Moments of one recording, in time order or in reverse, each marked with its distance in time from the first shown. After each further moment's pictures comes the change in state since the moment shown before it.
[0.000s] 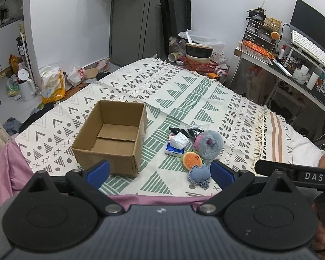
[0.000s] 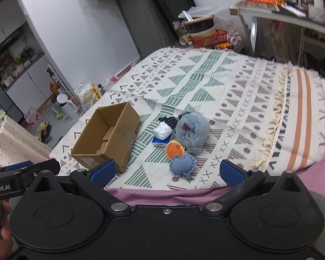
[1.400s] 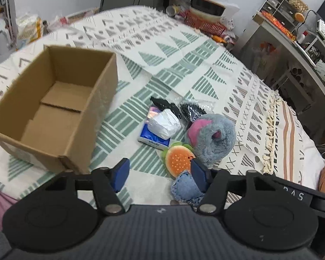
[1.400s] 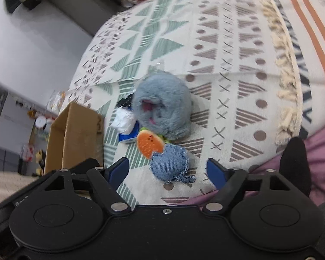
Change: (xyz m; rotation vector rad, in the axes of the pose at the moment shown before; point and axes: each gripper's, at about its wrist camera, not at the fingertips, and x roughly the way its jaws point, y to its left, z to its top) left arm 0.195 -0.016 0.006 -0.142 0.240 -0.104; right arm 0.150 -0.065 -0.004 0.427 0.185 -0.019
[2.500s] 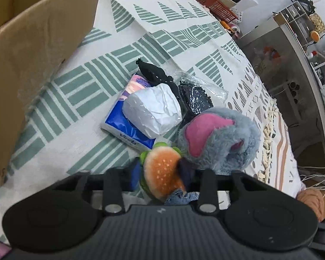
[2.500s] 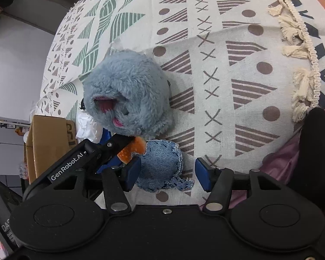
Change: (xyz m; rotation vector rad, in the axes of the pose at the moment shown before) left arm 0.118 0.018 0.000 -0.210 0.106 -0.190; right arm 0.073 -0.010 0.009 0.189 0.128 -0.060
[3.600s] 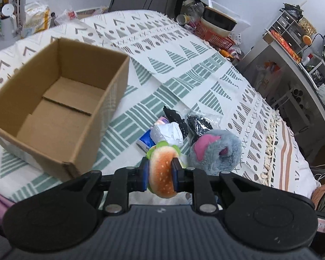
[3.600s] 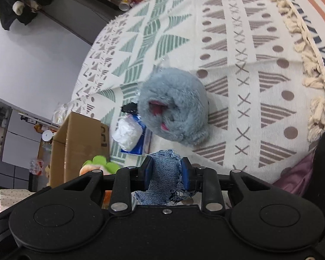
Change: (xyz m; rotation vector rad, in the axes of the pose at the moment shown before) left arm -0.116 -0.016 -0.009 0.123 -0.172 0.148; right arm -0.045 0.015 -0.021 -0.145 -0.155 0.123
